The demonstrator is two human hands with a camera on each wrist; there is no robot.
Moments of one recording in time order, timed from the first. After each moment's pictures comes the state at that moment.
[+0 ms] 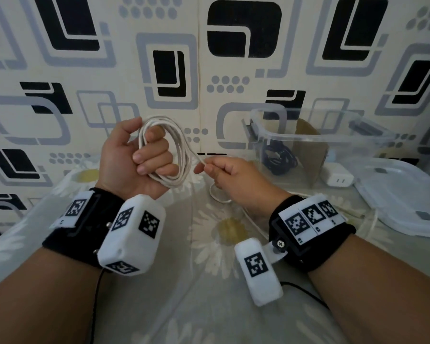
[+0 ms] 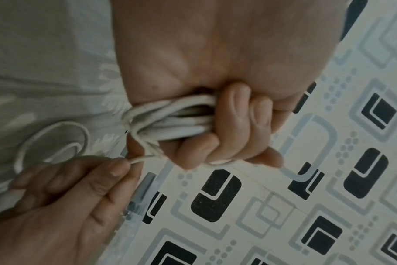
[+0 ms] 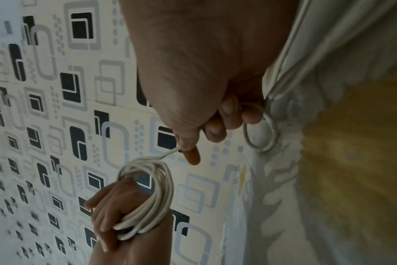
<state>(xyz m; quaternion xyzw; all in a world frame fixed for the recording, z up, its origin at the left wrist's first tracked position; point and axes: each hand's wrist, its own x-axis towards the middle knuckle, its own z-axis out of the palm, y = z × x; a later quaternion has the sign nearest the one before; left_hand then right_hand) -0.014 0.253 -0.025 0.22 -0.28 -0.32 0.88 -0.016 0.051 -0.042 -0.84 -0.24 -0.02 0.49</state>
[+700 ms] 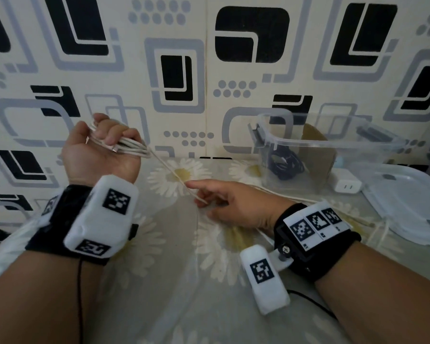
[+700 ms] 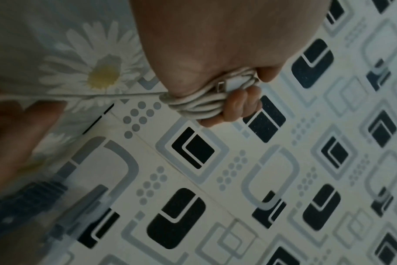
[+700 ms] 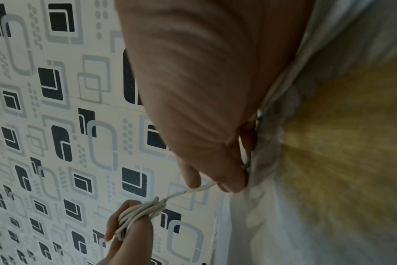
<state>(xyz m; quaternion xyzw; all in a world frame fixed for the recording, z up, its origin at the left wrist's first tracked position) -0.007 0.287 -0.017 0.07 -0.15 0.06 0.98 -0.021 0.050 -0.052 -0.84 -0.31 0.15 0.42</state>
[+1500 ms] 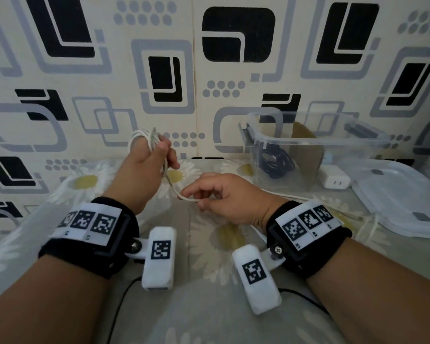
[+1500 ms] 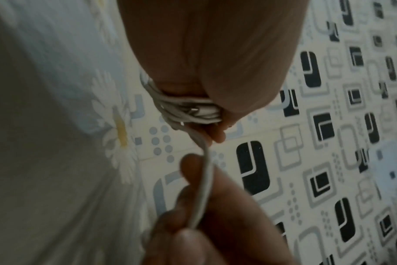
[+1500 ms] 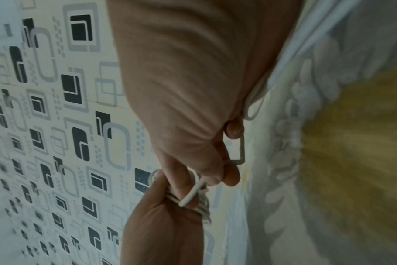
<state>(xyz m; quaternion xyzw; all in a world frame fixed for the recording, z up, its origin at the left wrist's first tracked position) -0.012 0.235 -0.038 0.73 -0.11 0.18 0.65 -0.017 0.052 -0.051 -0.83 -0.37 0.02 0.41</state>
